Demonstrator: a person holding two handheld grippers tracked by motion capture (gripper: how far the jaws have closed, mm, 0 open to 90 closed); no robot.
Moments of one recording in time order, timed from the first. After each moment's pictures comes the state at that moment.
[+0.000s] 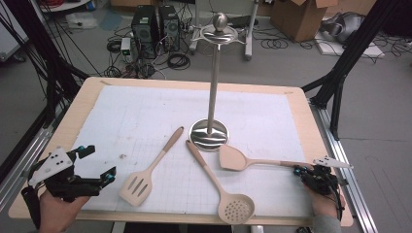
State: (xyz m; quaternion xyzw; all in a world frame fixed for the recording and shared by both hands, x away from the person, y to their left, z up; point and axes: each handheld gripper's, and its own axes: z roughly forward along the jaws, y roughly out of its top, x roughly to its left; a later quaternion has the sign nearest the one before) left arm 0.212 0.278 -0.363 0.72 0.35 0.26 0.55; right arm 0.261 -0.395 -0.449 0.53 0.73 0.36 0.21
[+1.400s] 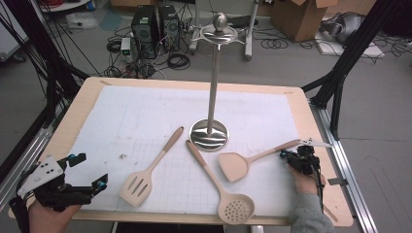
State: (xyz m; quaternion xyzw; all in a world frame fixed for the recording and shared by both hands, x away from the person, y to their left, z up) left arm 0.194 0.292 -0.370 0.72 0.37 0.26 0.53; right arm 0.319 -0.365 -0.448 0.55 0.72 0.38 0.19
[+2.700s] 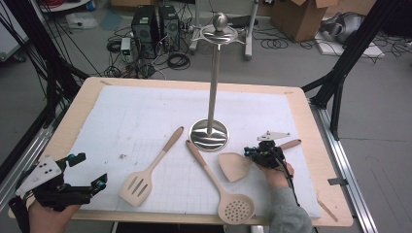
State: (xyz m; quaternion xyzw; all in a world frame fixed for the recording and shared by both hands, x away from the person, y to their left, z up) left arm 0.196 0.293 -0.372 0.71 0.37 0.25 0.54; right arm 0.337 -0.261 -0.437 0.42 0.81 0.38 0.14
